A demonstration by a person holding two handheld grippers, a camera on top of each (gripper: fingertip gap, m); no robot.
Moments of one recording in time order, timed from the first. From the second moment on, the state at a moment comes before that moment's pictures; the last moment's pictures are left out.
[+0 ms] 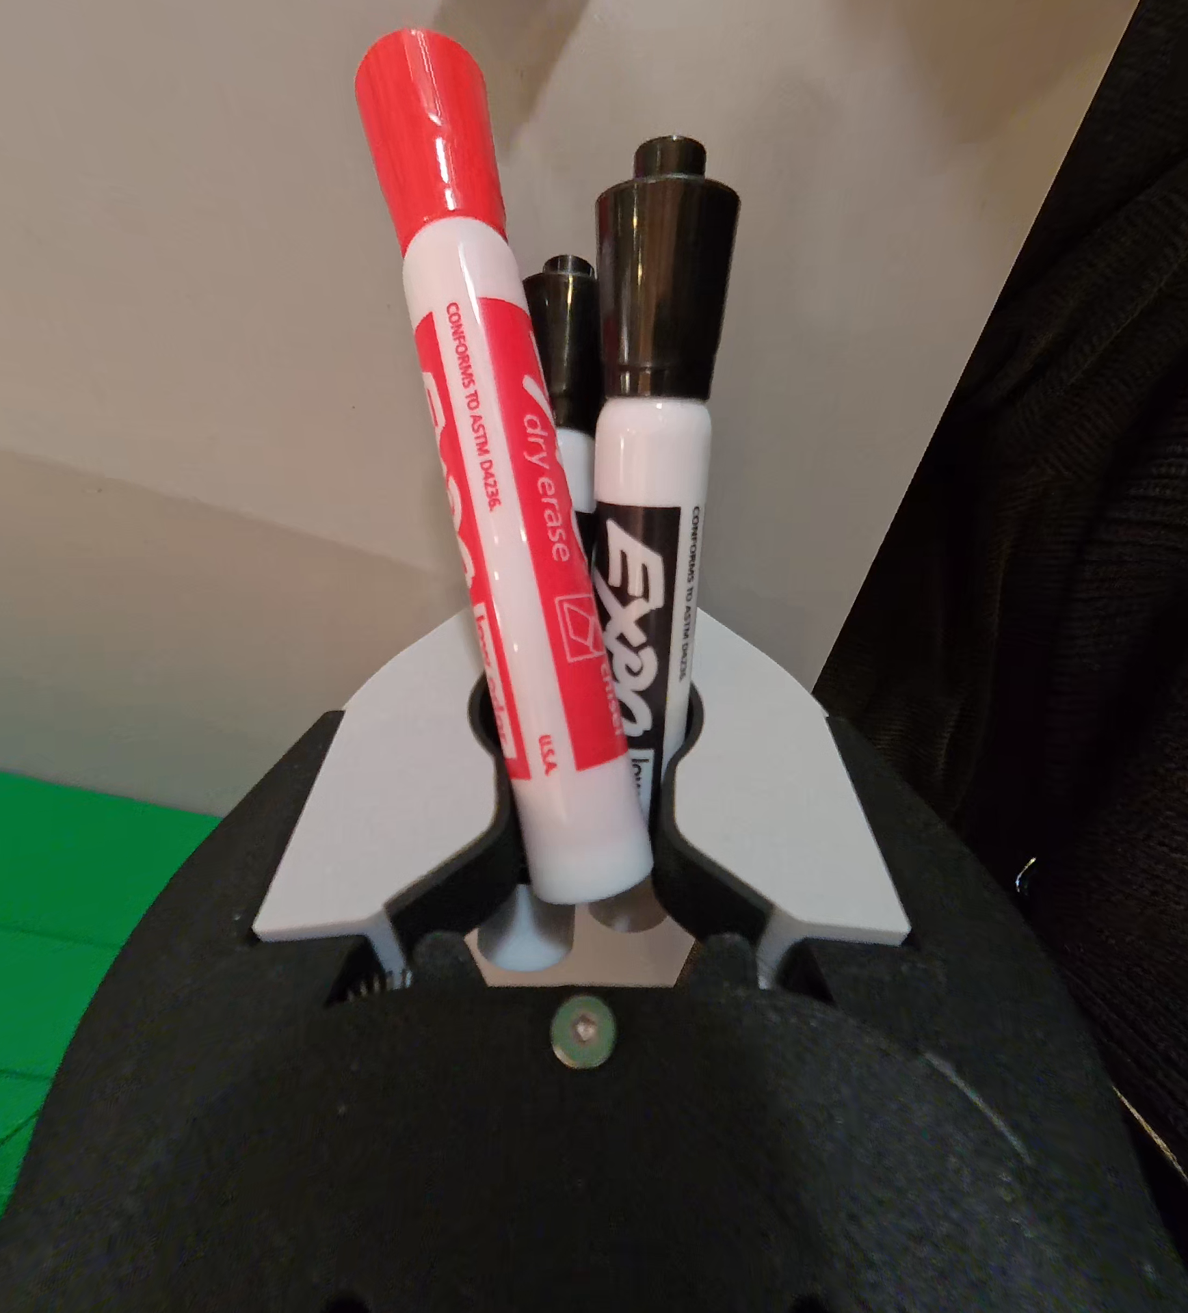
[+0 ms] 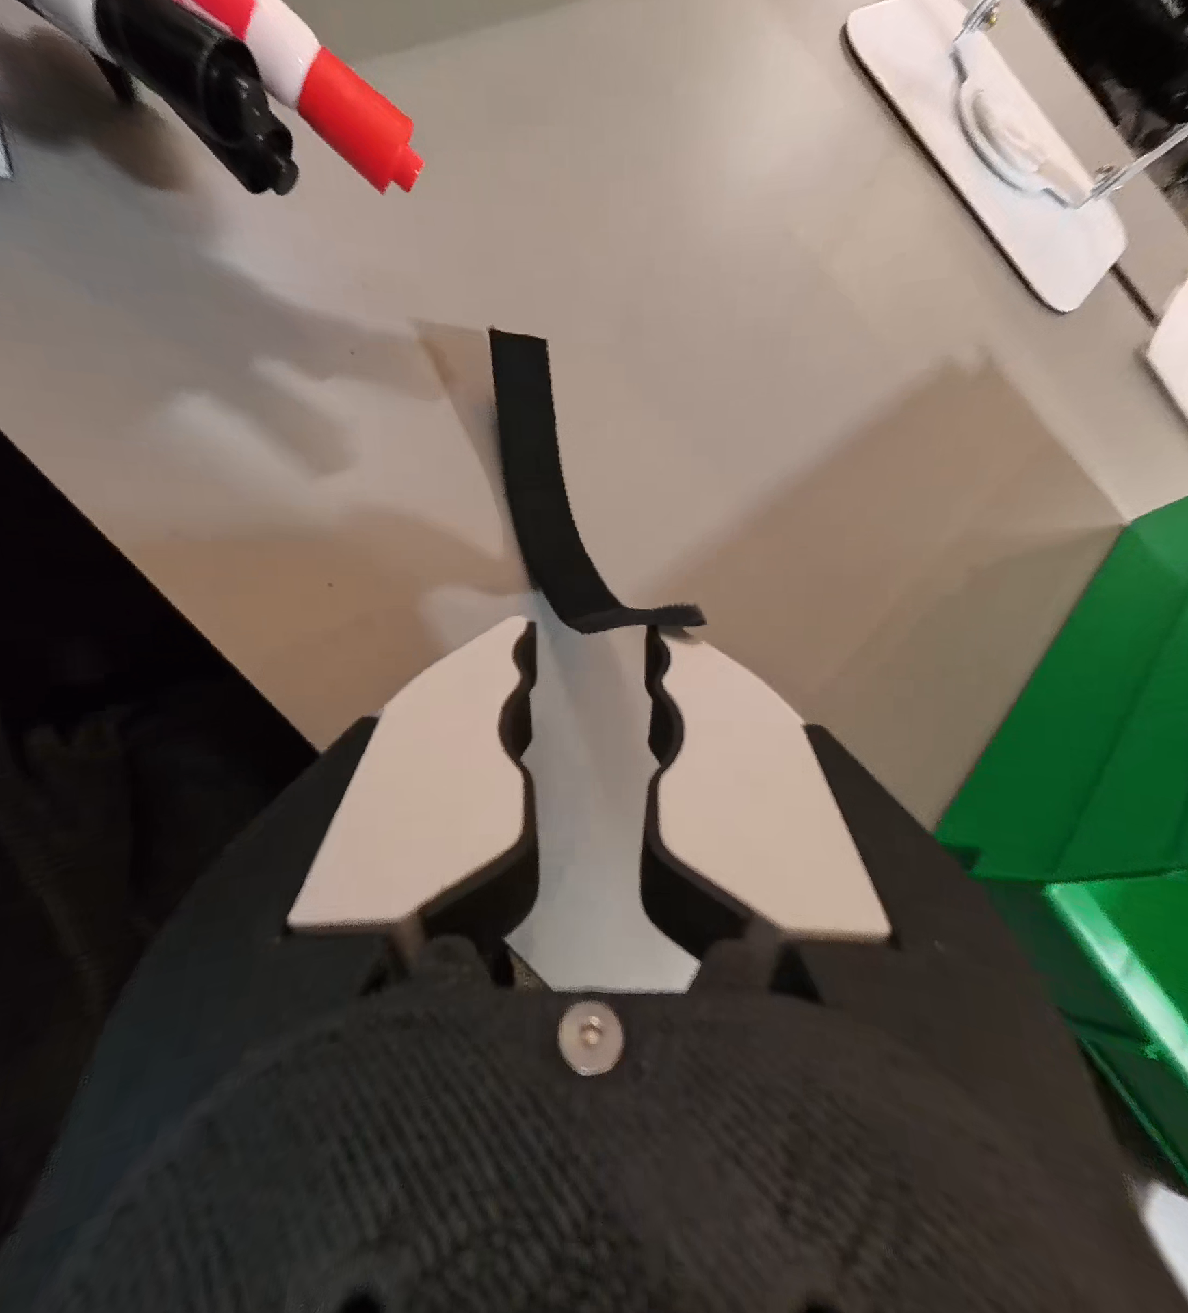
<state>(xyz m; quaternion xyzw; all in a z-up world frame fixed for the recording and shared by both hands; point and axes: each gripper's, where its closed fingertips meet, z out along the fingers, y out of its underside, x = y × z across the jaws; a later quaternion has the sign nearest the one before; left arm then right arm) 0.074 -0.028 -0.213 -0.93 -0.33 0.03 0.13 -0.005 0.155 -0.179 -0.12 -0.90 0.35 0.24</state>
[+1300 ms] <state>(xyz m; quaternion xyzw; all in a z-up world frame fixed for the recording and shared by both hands) 0.075 -0.027 -0.213 -0.93 -0.33 0.03 0.12 0.021 0.080 -0.192 0.05 -0.90 0.38 0.21</state>
